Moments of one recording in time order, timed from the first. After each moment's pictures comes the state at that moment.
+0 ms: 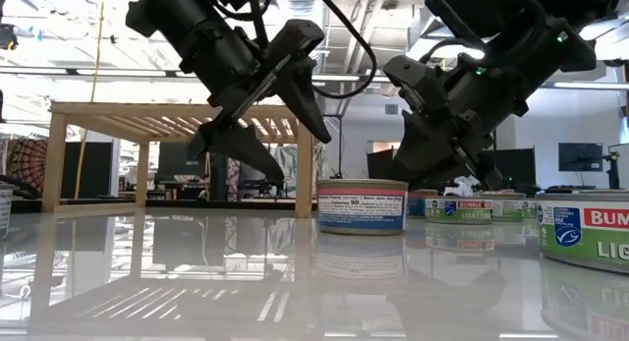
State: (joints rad) left arm -0.20 1.69 1.00 -0.07 -0.29 -1.13; right arm 0.27 1.68 0.75 0.04 0.44 1.07
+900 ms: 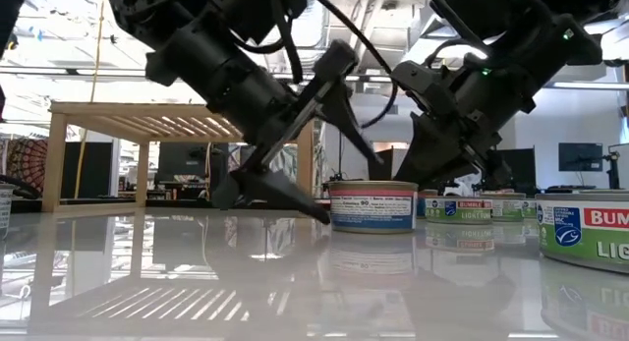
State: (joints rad) left arm -0.22 1.90 1.00 0.28 -0.24 -1.36; right arm 0.29 1.64 0.75 -0.02 0.47 1.09
